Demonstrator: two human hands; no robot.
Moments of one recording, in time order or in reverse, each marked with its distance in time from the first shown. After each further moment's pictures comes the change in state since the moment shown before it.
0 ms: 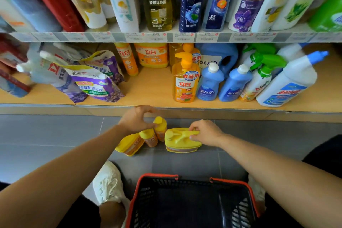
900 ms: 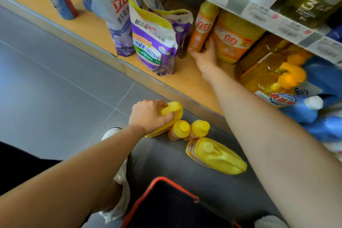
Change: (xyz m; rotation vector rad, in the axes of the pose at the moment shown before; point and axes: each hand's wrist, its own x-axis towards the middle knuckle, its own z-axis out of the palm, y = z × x) left_hand -0.046 -0.071 0.041 0.016 0.407 -0.470; right_hand 0.257 -0.217 -0.011 0.649 0.322 -0.152
